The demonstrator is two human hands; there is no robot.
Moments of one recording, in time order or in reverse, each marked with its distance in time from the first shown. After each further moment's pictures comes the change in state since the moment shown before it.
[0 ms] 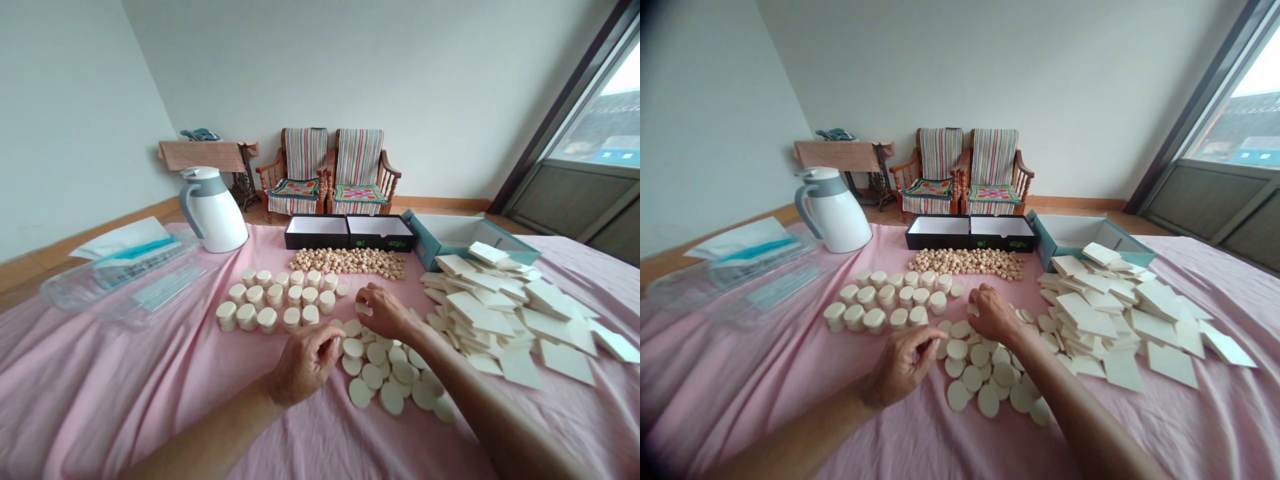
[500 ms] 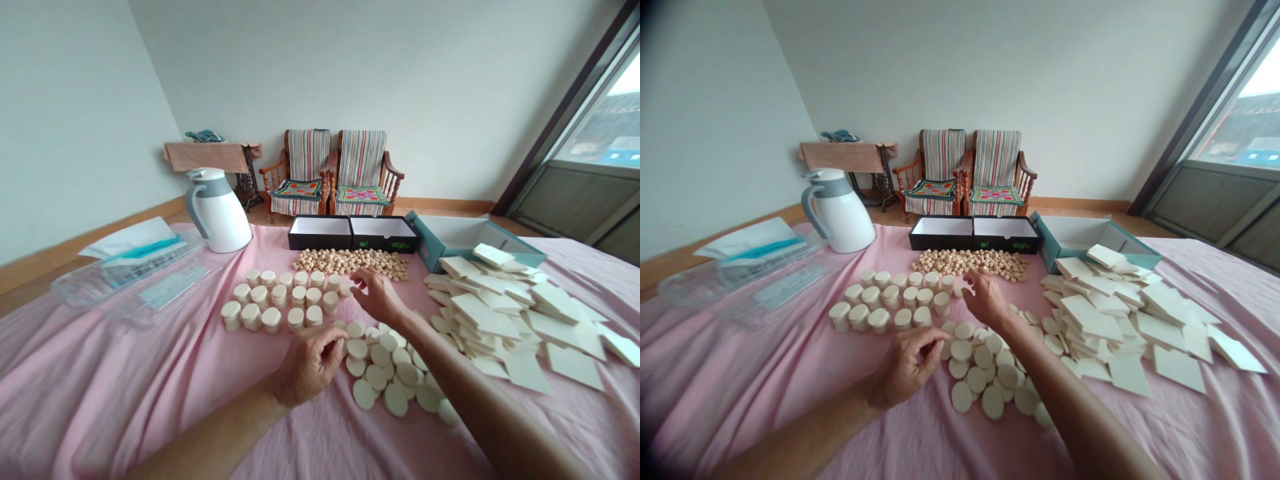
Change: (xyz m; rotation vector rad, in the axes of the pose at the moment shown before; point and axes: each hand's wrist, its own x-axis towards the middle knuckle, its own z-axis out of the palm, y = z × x) left_hand -0.001 -0.001 0.000 -0.005 -0.013 0.000; right_hand 0.028 -0.016 -0.006 0.163 0.231 0.035
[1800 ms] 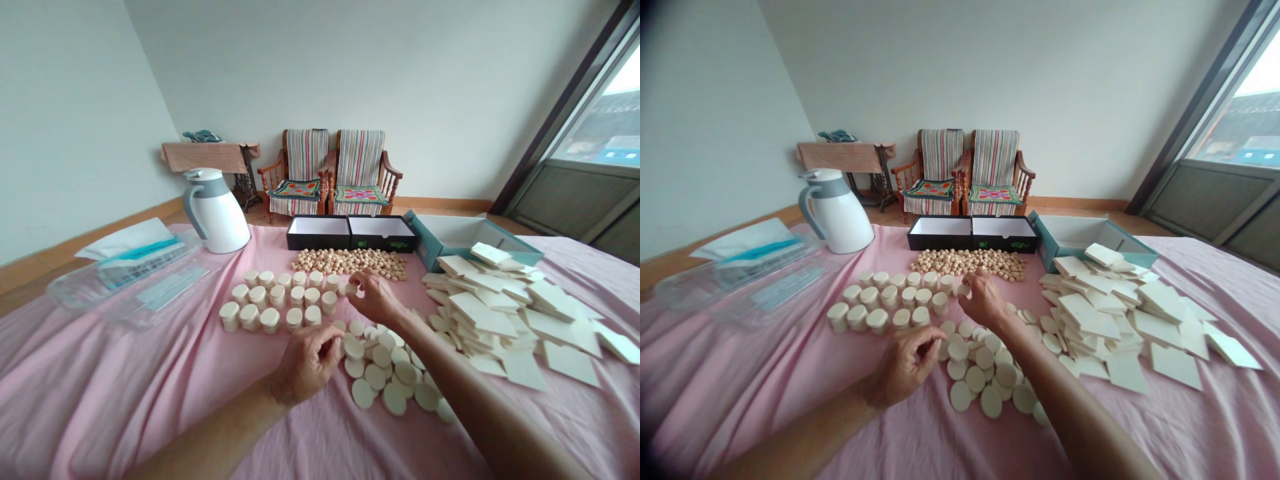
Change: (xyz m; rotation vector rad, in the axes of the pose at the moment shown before) left_hand -0.001 -0.003 0.002 0.022 -0.007 -0.024; right_hand -0.001 0.006 0.008 -0.100 0.045 -0.052
